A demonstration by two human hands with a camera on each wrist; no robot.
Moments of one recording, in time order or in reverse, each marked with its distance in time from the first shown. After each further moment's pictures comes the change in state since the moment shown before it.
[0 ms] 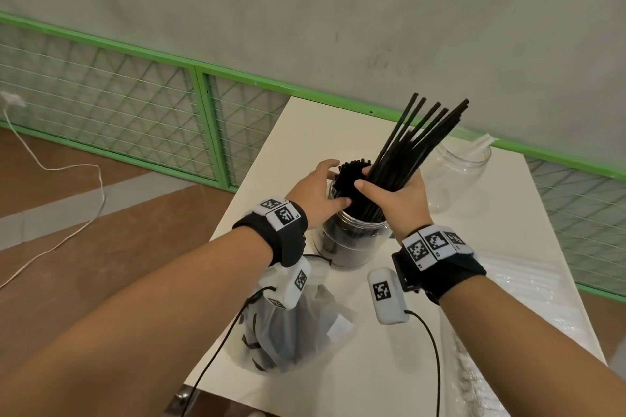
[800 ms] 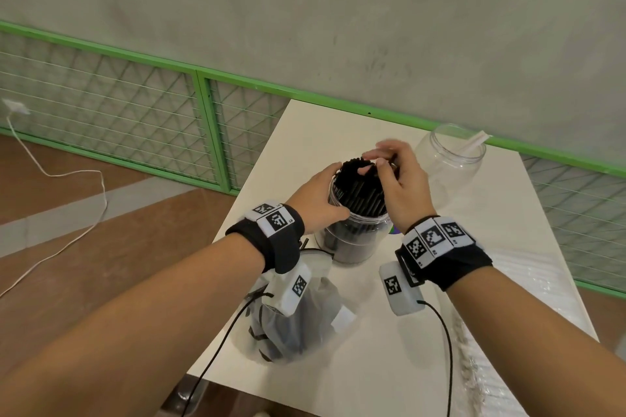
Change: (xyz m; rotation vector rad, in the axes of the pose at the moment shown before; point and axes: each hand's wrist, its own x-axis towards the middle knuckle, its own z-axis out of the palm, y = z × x) left_hand -0.034 0.017 -0.009 -0.037 -0.098 0.035; right_hand -0.010 -0.024 0.000 -0.183 -0.050 -0.276
